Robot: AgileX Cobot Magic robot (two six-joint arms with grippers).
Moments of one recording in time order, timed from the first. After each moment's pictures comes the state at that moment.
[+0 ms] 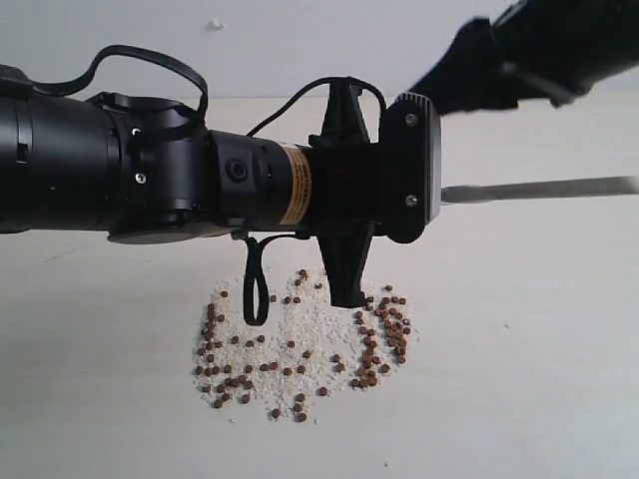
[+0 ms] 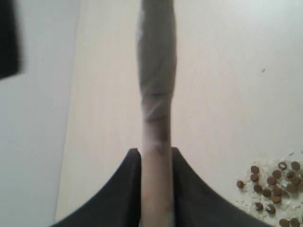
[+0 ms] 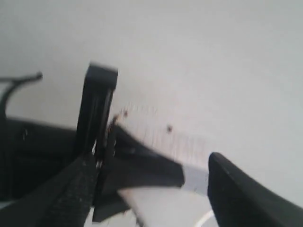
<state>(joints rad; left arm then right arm) -1.04 1.77 -1.04 0.81 -0.13 0.15 0.24 1.35 -1.08 0.74 0.89 -0.66</state>
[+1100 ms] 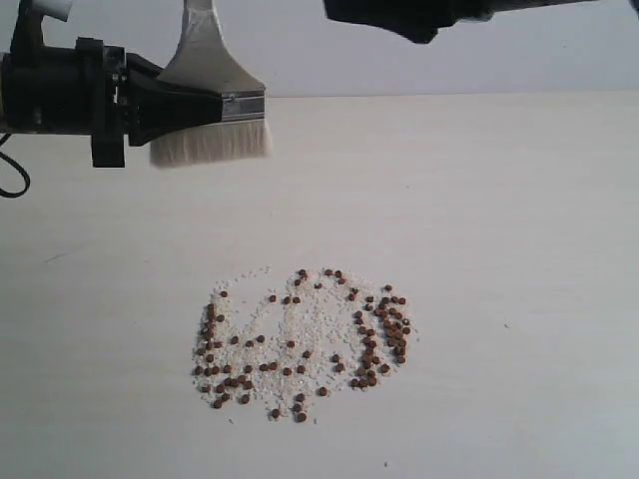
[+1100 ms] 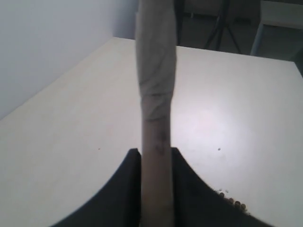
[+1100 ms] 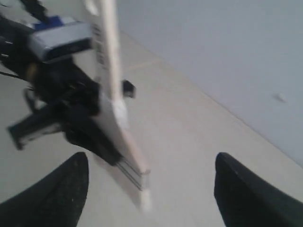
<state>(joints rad) -0.24 1.79 -1.01 1.54 -1.19 -1.01 0.24 1.50 -1.11 1.46 0.87 -1.65</state>
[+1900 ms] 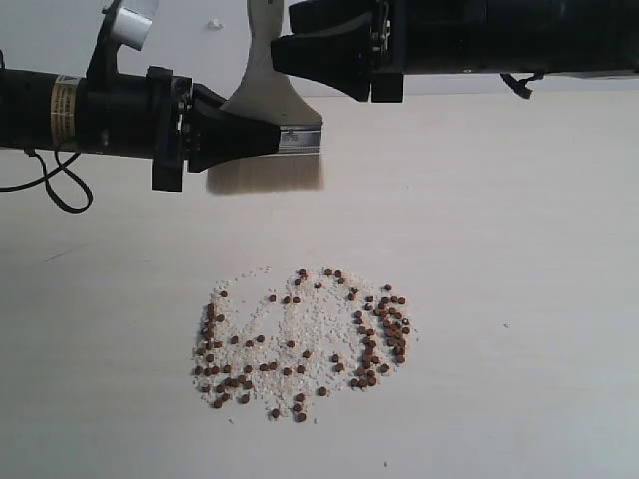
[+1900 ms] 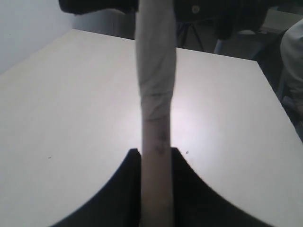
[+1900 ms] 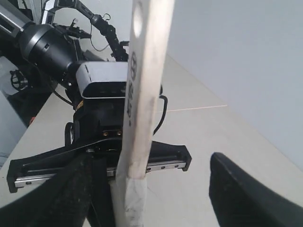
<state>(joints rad) -0.36 1.89 -1.07 1.53 -1.20 -1.02 0.24 1.85 -1.19 1.73 1.21 -2.09</state>
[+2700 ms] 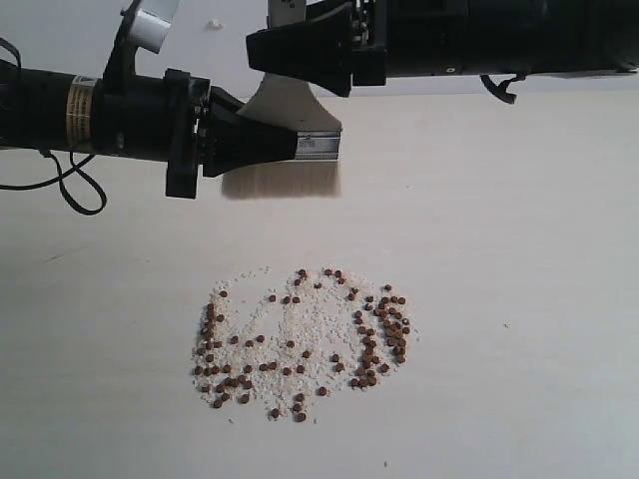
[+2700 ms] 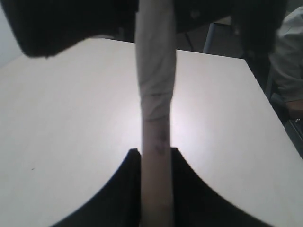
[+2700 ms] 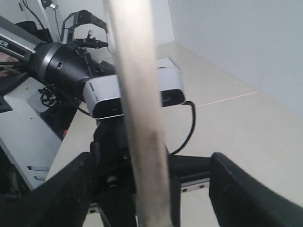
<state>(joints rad) -0.40 1.89 -1.08 1.53 -1.21 -1.02 0.30 1.85 -1.20 1.73 1.21 -1.91</state>
